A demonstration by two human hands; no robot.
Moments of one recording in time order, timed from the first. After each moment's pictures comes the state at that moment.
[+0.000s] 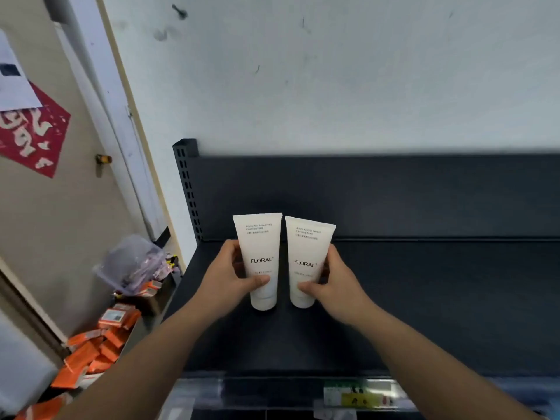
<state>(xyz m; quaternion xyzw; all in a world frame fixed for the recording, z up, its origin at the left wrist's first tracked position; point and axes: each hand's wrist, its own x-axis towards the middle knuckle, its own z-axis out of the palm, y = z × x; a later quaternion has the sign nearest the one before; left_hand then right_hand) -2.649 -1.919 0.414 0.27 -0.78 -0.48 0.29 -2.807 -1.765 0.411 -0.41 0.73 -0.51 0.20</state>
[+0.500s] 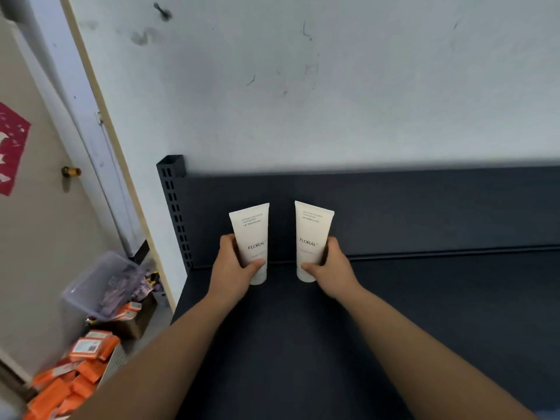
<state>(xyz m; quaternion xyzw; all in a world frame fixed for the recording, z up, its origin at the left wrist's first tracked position) -2.720 -2.001 0.400 0.31 -0.78 -0.42 0.34 -2.868 -1.852 0.406 -0.30 0.80 -0.49 0.14</state>
